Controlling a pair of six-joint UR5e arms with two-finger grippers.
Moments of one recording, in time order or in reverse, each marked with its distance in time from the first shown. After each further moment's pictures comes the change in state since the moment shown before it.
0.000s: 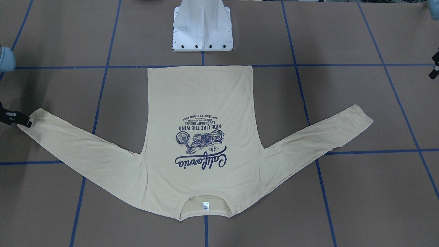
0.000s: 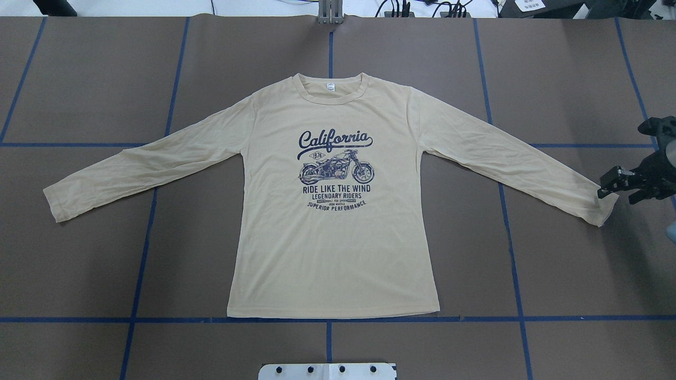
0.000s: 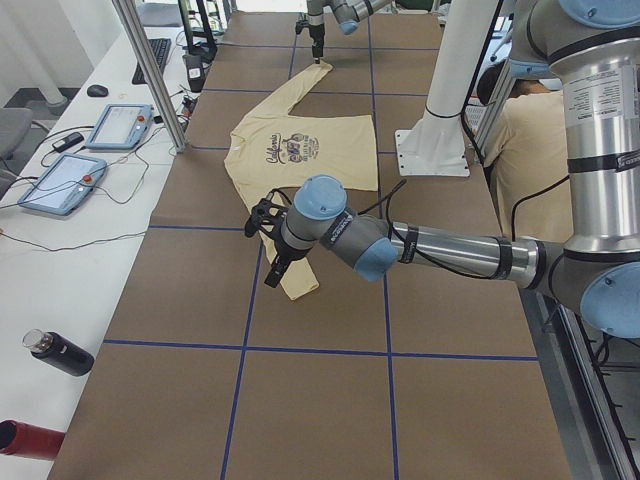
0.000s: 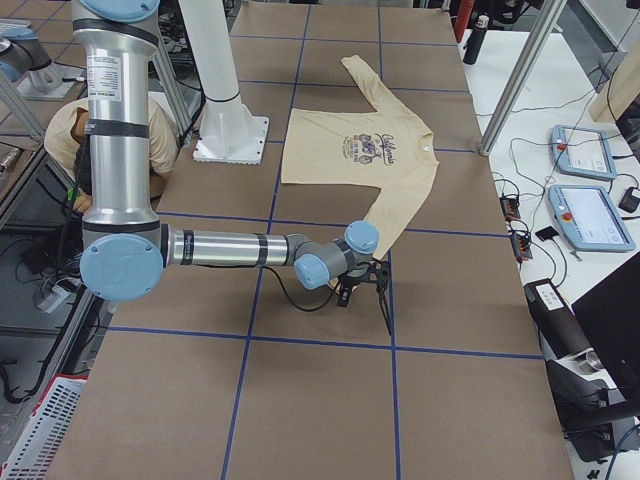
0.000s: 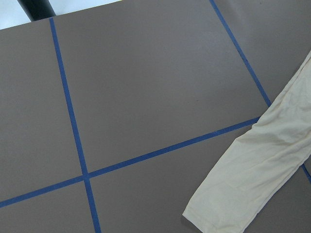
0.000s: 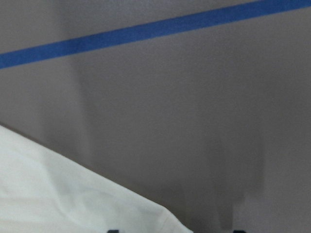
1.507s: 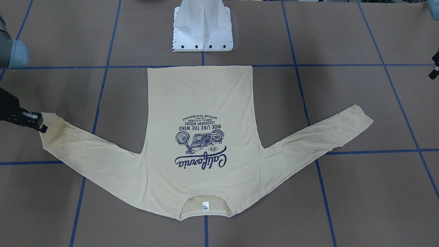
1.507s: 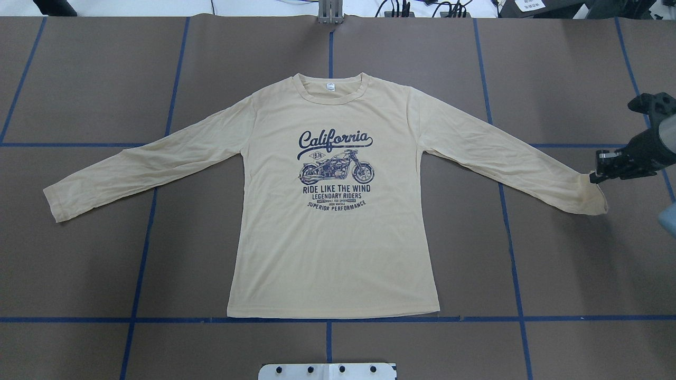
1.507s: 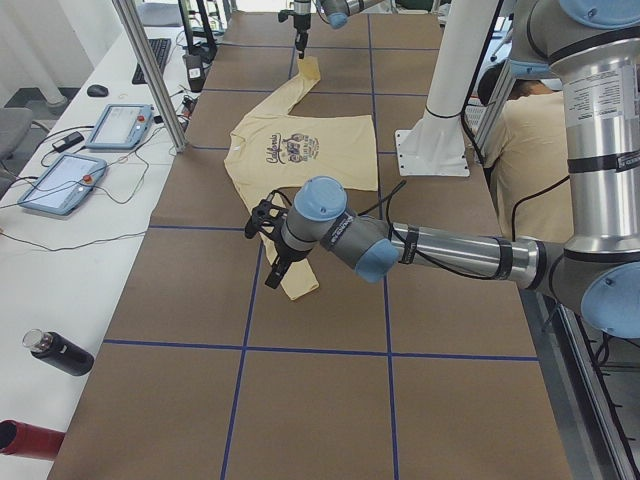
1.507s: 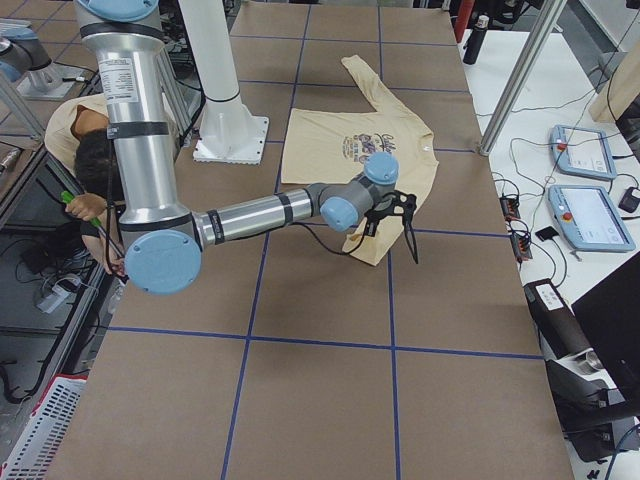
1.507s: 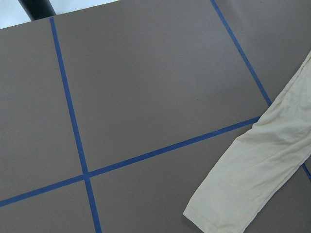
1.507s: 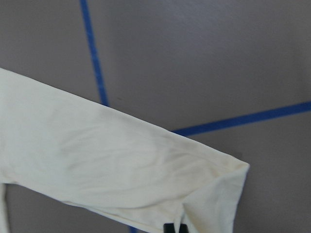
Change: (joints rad) left arm 0.000 0.001 0.003 0.000 0.000 0.001; right arm 0.010 0.224 0.185 -0.116 0.029 0.243
